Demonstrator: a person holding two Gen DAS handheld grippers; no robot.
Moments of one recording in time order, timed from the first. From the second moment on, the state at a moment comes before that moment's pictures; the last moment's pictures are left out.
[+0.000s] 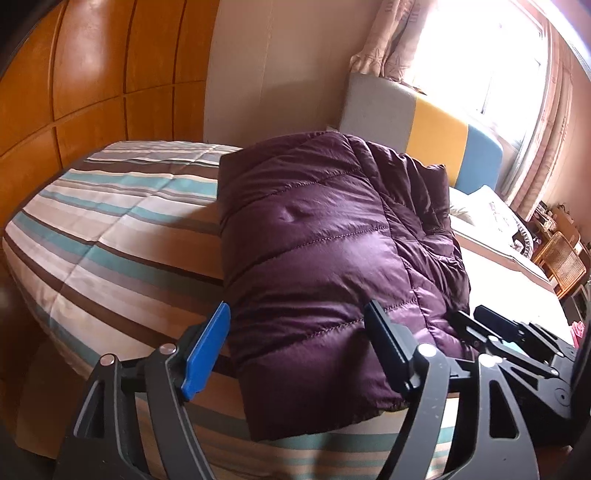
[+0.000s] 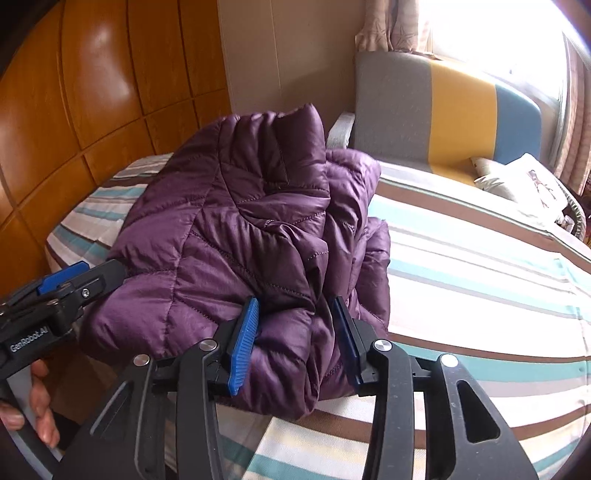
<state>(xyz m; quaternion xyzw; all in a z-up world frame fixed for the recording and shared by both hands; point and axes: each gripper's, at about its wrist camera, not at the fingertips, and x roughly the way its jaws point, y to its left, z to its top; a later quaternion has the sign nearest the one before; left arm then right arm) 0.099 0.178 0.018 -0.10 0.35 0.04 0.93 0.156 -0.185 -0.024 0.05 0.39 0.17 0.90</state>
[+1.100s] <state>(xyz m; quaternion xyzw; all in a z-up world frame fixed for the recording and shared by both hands) 0.052 0.188 0.025 -0.08 0.34 0.12 0.93 0.113 -0.183 0.001 0.04 0.40 0.08 0.91</state>
